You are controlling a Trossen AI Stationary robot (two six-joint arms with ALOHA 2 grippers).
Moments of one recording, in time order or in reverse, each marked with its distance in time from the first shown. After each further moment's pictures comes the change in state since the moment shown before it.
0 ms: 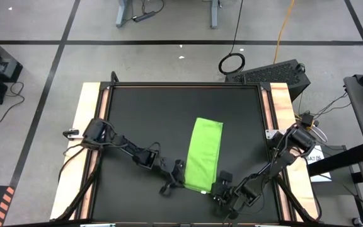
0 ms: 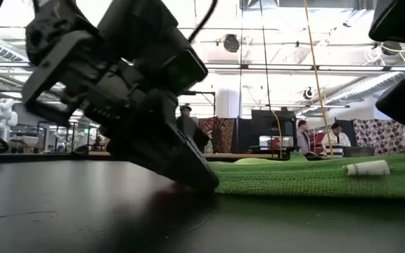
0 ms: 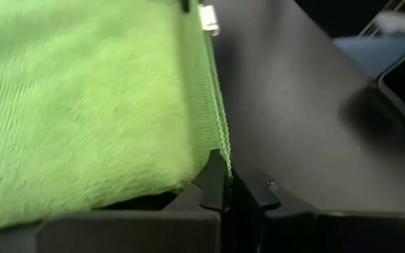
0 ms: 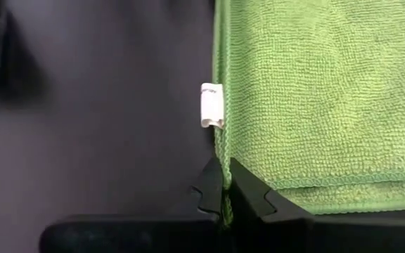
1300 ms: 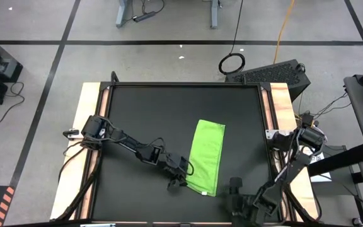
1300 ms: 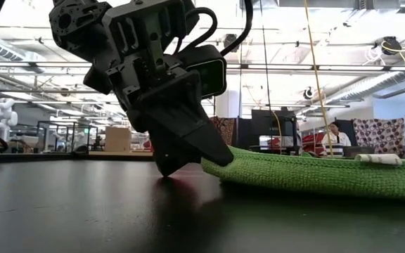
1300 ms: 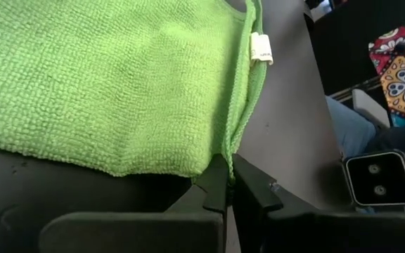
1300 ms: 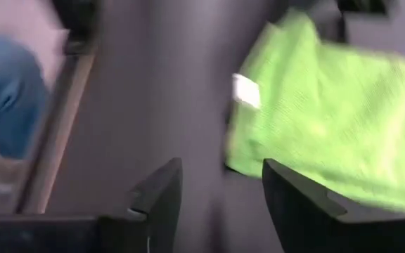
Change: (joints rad) left arm 0.054 -0.008 0.092 -0.196 0.073 -0.454; right arm 0.189 -0.062 0.000 -0.072 0.264 -0.227
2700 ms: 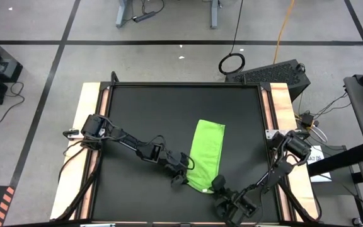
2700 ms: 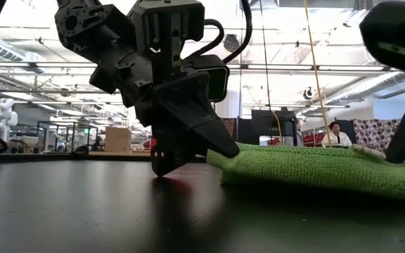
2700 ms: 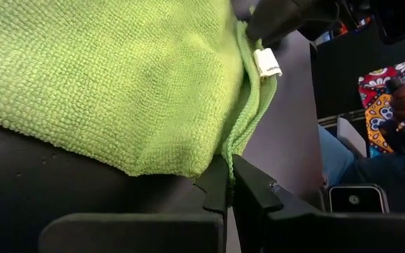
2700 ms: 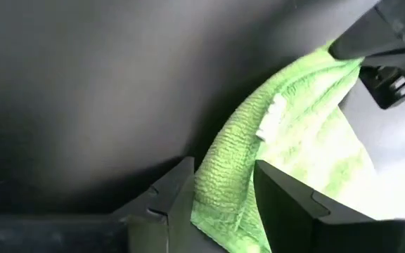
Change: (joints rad) left arm 0.015 -0.002 0.002 0.004 0.016 -0.162; right arm -0.165 0.209 0.140 -0.192 -0.002 -0.635
